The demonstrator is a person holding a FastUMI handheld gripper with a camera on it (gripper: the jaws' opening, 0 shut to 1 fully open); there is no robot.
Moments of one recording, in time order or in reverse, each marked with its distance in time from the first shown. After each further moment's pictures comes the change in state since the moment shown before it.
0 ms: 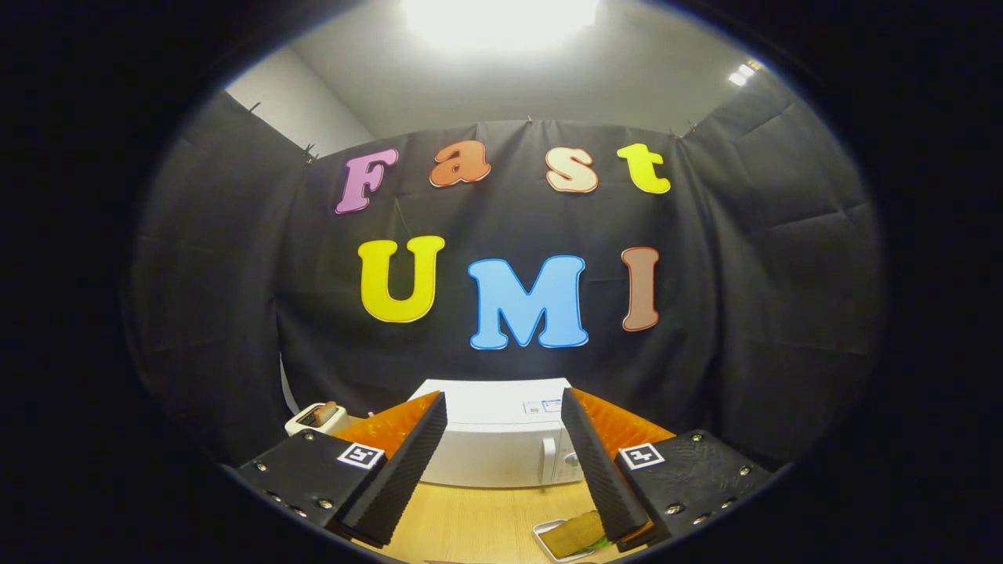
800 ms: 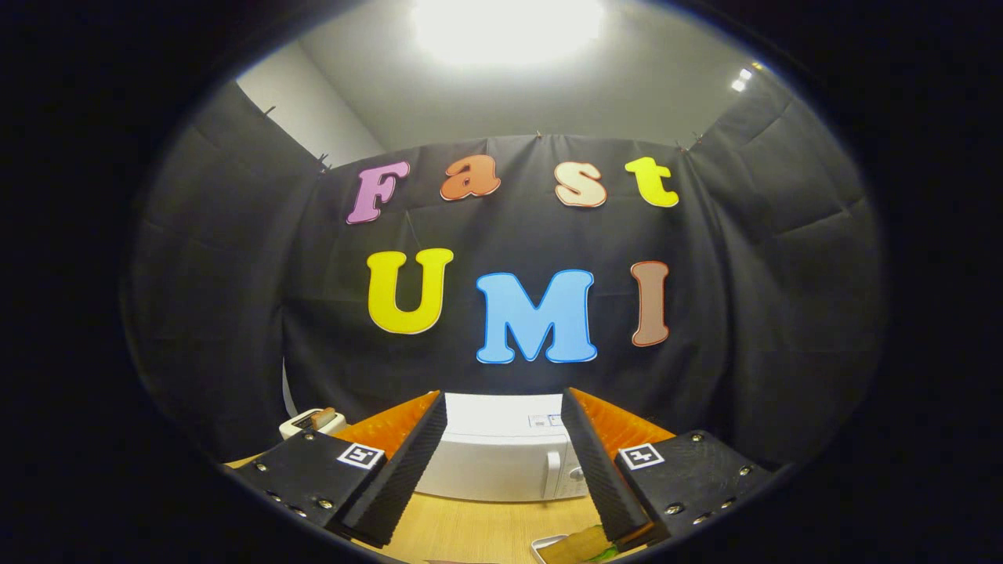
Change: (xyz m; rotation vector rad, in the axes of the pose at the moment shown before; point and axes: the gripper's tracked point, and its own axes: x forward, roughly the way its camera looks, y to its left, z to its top) arm 0.025 -0.001 -0.023 -0.007 -0.083 0.040
